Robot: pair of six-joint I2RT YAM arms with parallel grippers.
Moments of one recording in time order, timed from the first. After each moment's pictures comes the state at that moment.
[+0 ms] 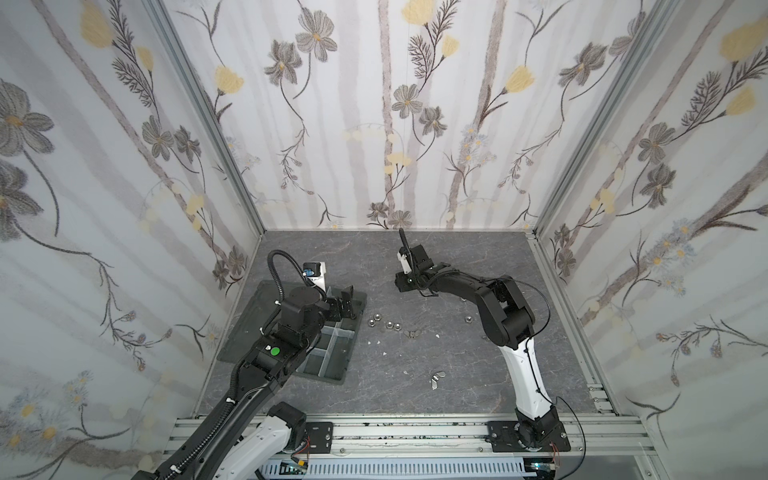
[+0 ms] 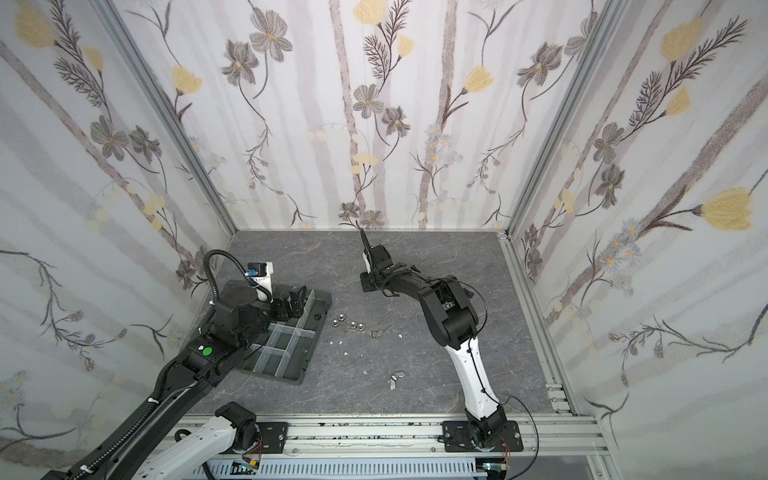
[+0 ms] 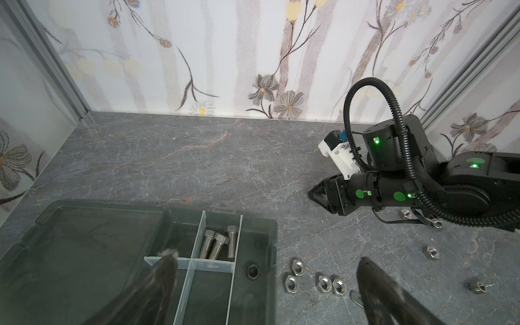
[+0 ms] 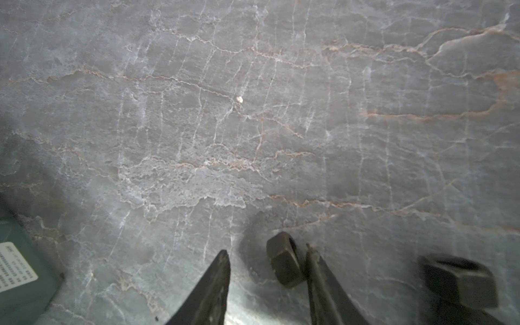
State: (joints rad) left arm -0.47 0.82 0.76 -0.33 -0.20 -0.29; right arm 0.59 2.28 1.68 -0.28 -0.07 0.25
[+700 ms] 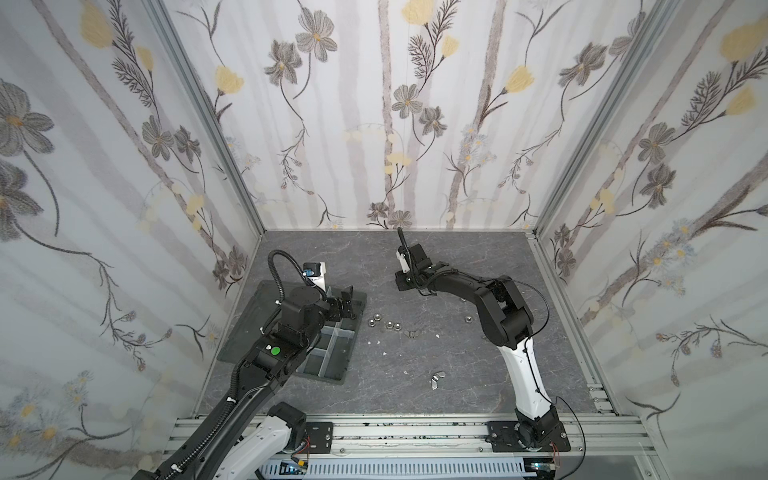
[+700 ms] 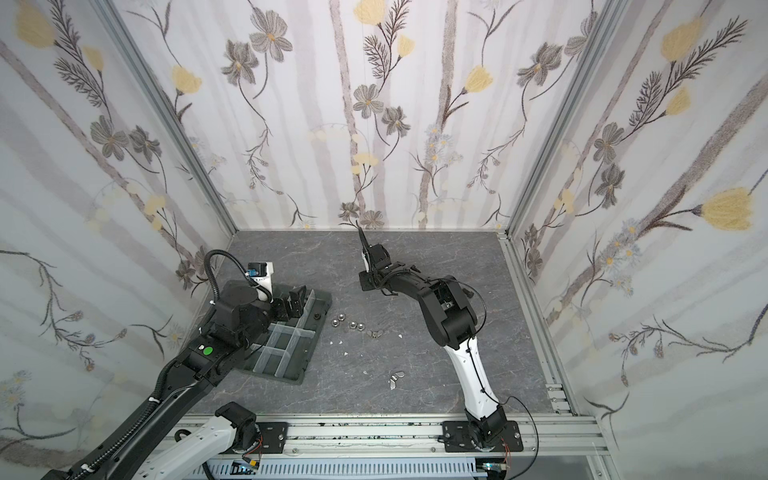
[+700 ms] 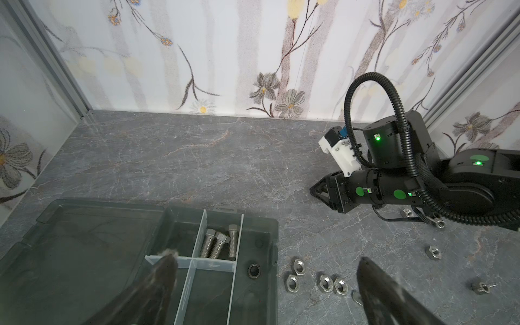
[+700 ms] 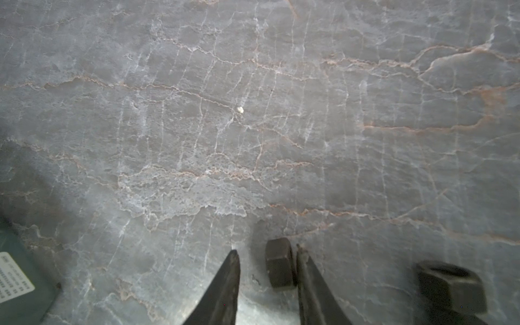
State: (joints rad) left arm -0.47 0.82 0.76 -0.33 -0.20 -0.29; right arm 0.59 2.30 1.70 -0.29 -0.04 0.24
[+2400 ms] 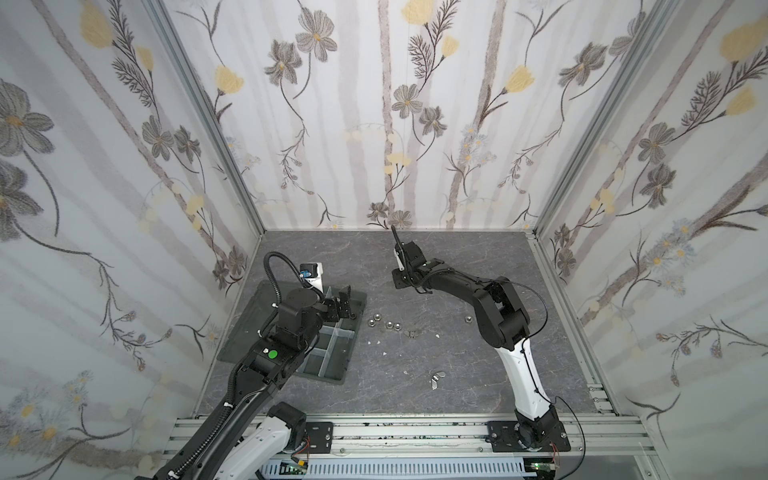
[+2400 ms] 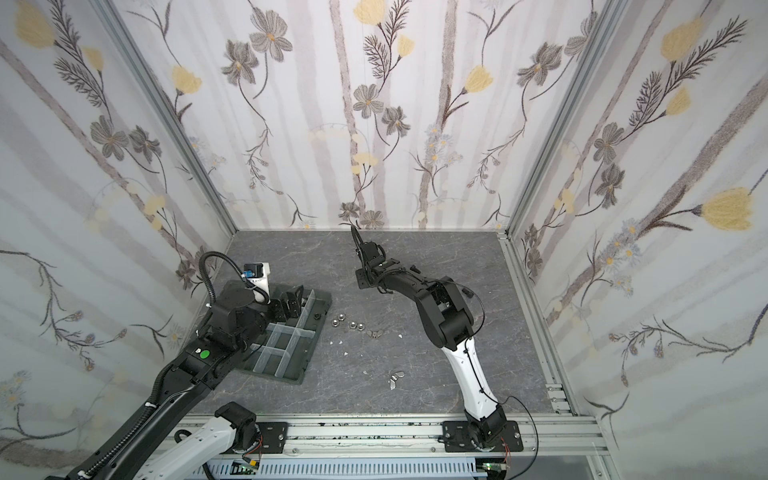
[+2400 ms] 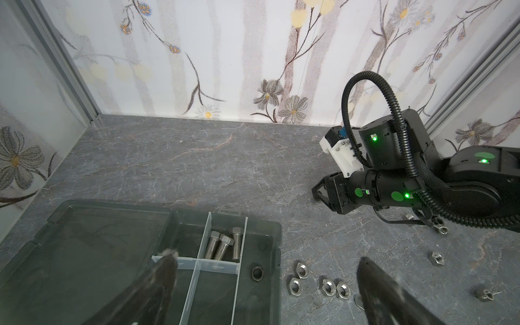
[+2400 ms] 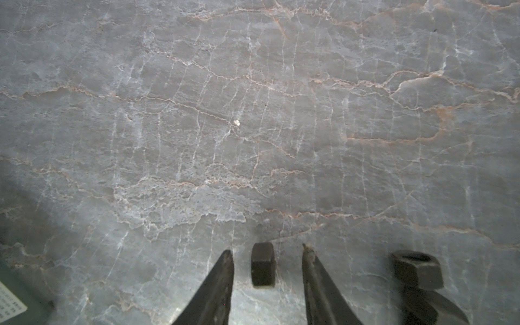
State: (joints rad) left arm -0.47 0.79 0.75 -0.33 -0.22 -0.28; right arm 0.63 2.32 1.80 -0.38 0.09 0.24
